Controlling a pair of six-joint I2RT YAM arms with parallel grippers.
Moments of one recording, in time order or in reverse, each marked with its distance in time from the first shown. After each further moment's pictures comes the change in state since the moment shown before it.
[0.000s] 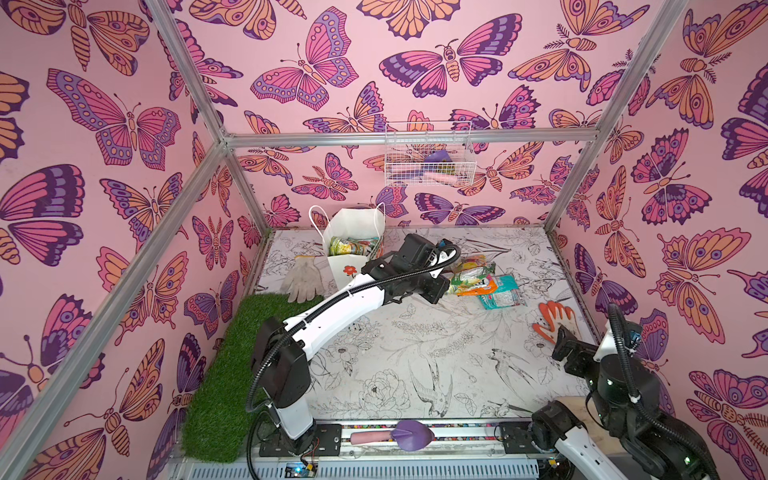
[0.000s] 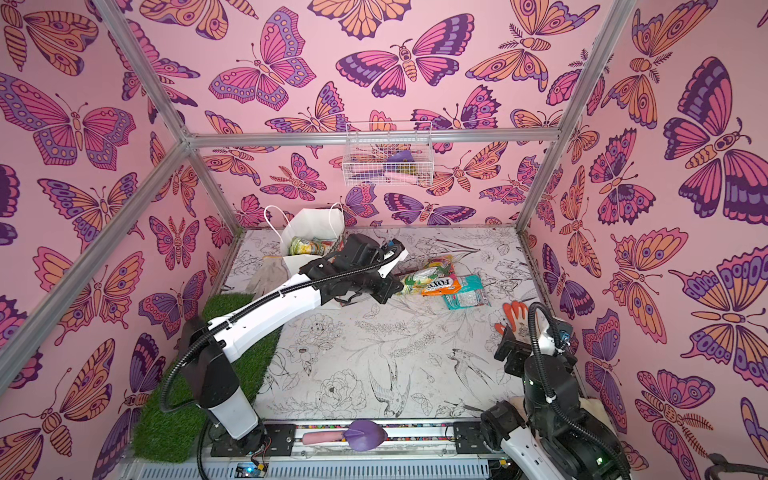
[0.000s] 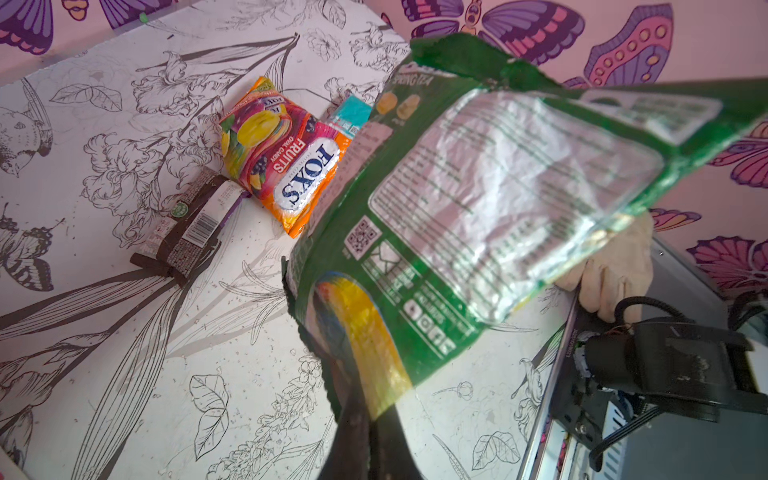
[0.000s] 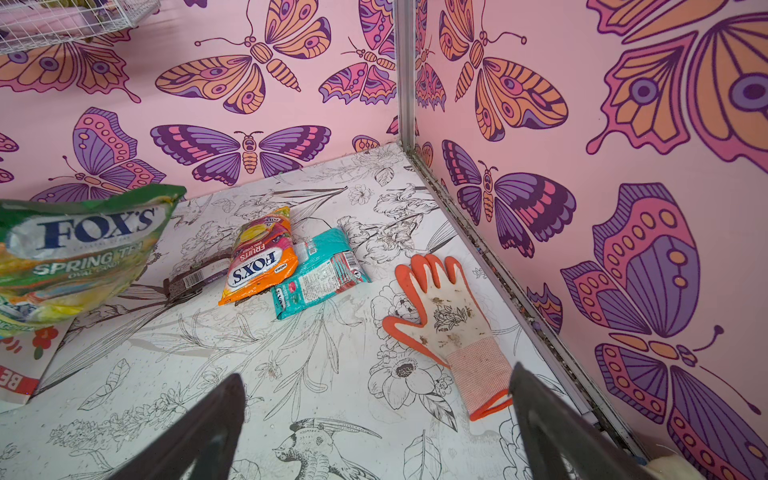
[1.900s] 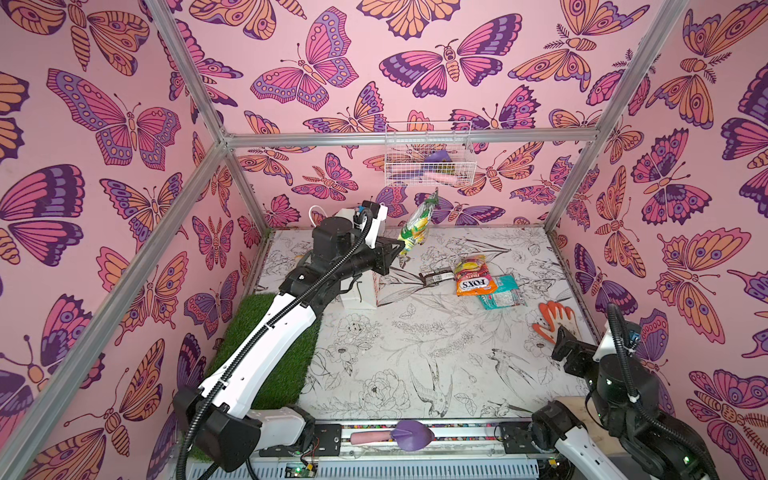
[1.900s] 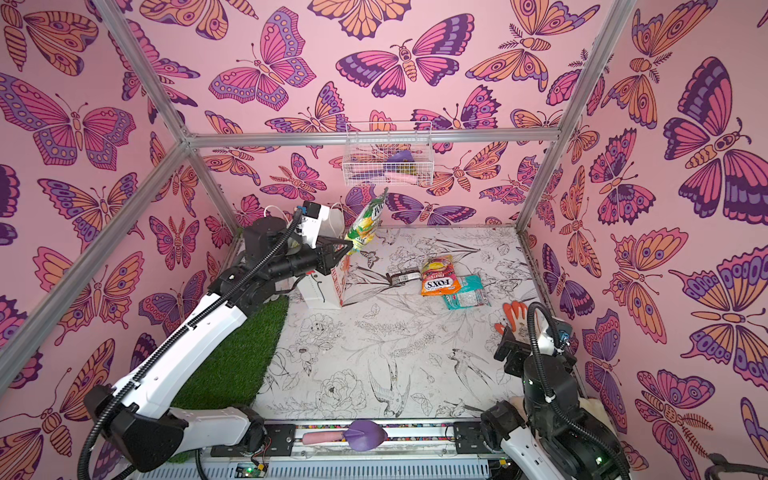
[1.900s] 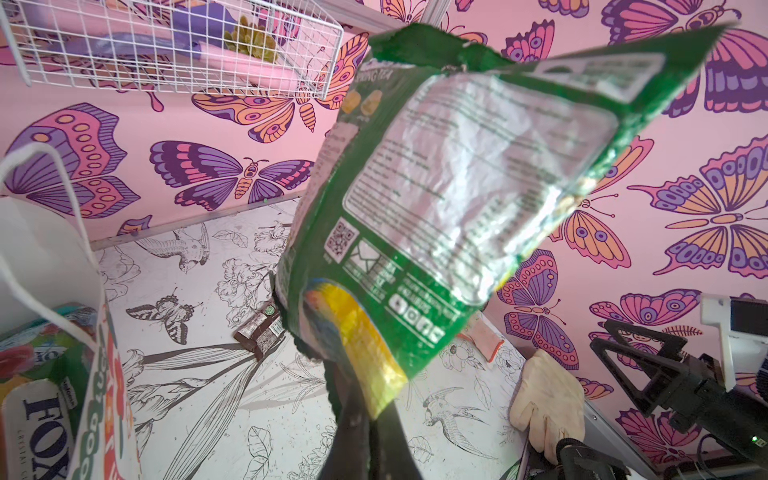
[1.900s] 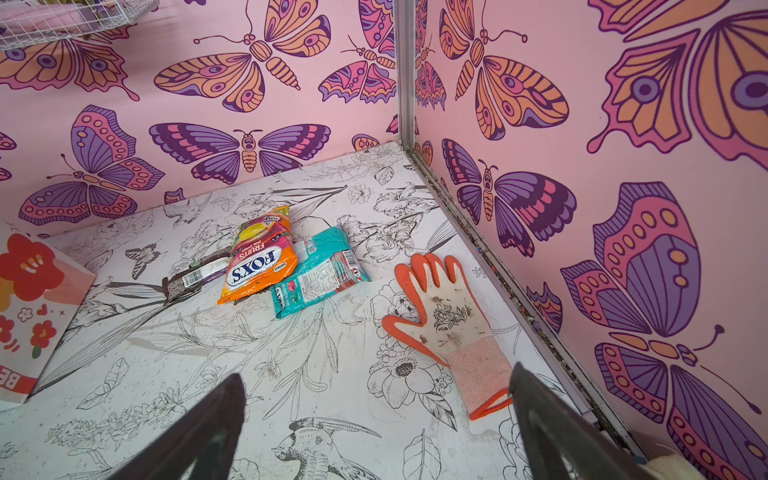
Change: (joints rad) left arm 0.288 -0.419 -0.200 0.235 0.103 -0.185; right arm 0.000 0.000 -0.003 0.000 0.000 0.000
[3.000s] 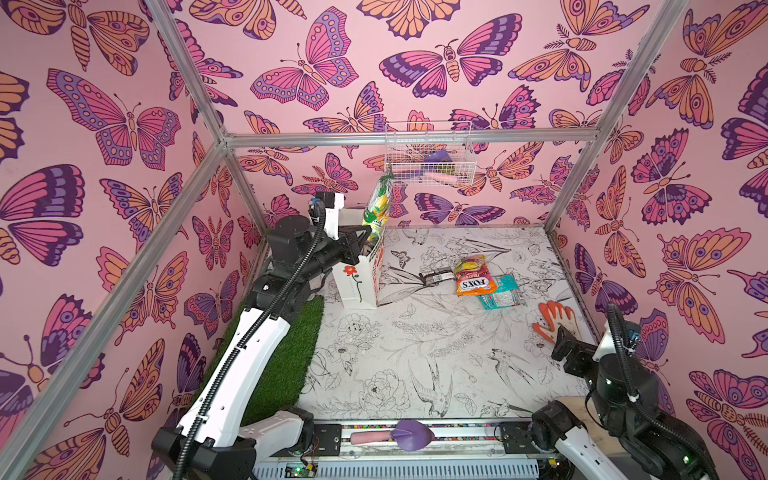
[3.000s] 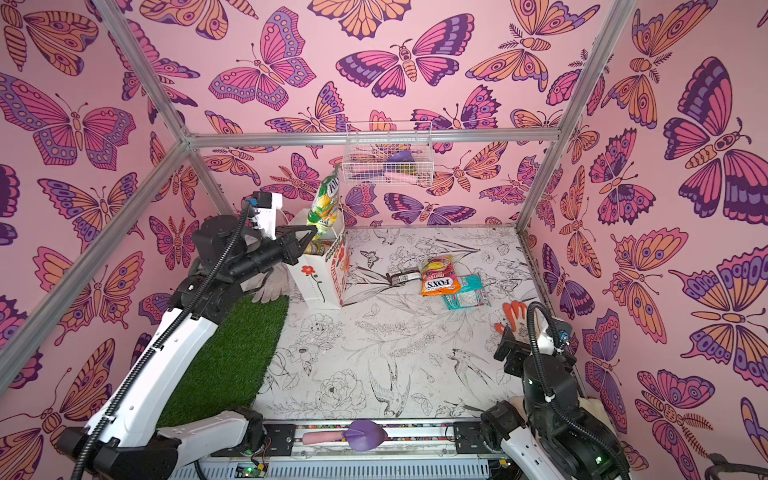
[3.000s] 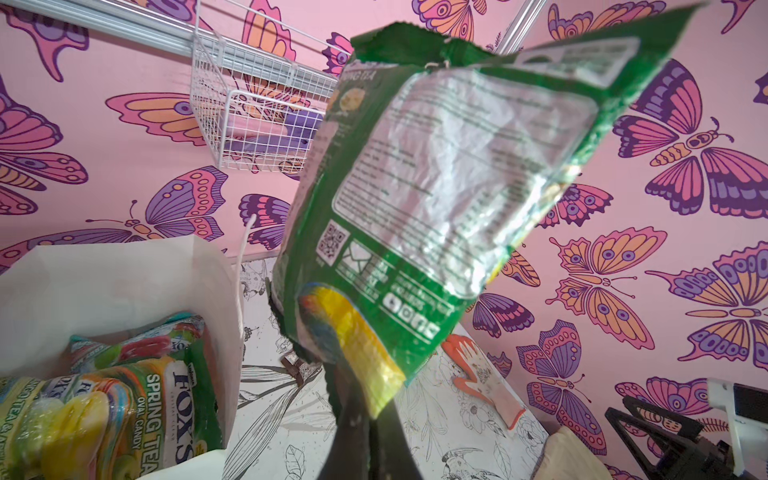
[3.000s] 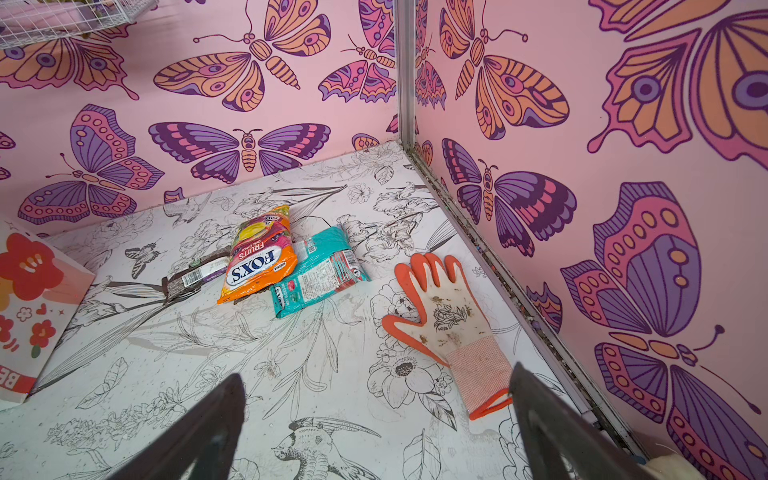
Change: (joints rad) left arm 0.183 -0.120 -0.013 0.002 0.010 -0.071; right arm 0.000 0.002 0.000 0.000 0.000 0.000
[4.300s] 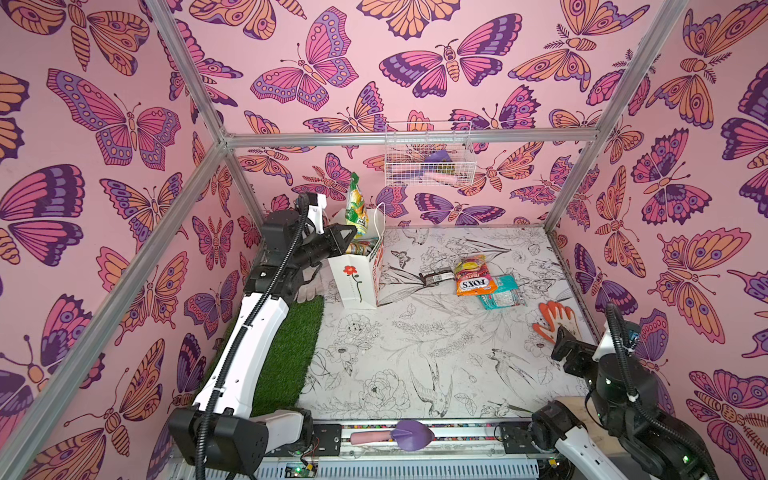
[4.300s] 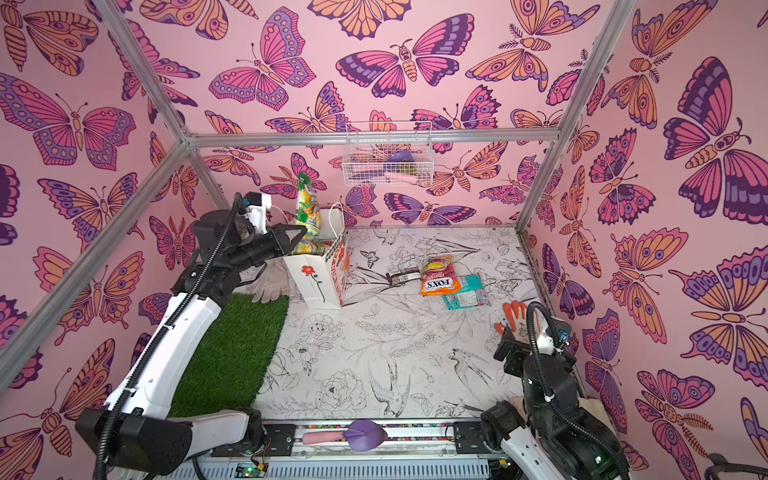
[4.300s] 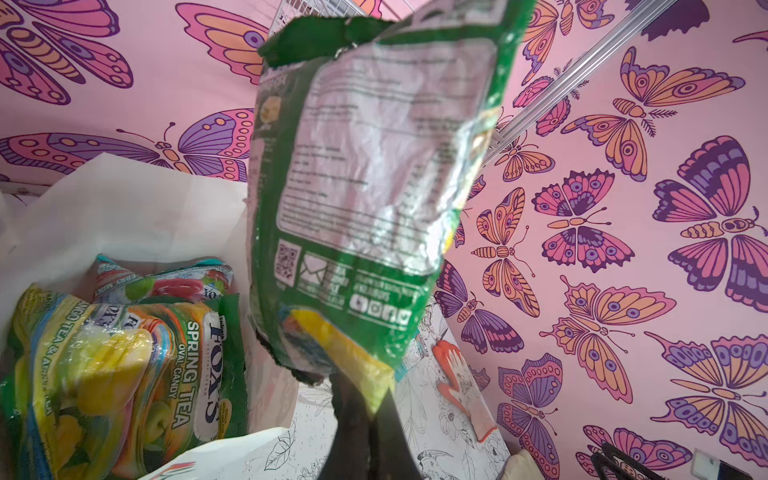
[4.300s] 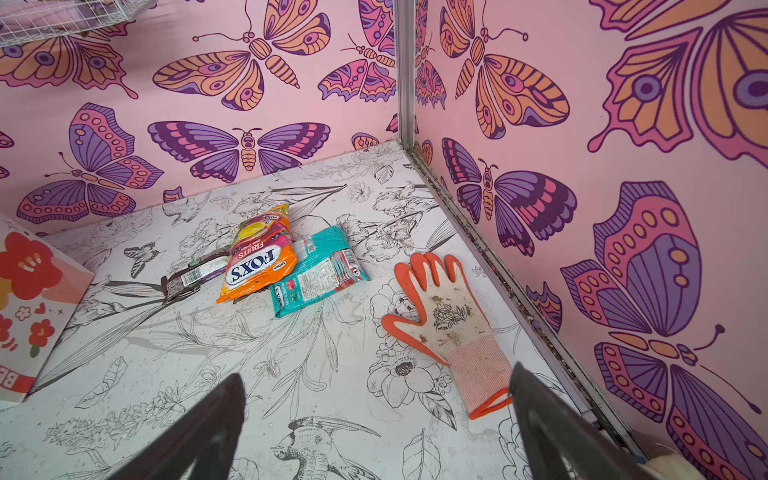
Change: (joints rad) left arm 0.164 0.098 -0.005 -0.014 0.136 -0.164; right arm 0.000 0.000 -0.002 0.000 0.000 0.000
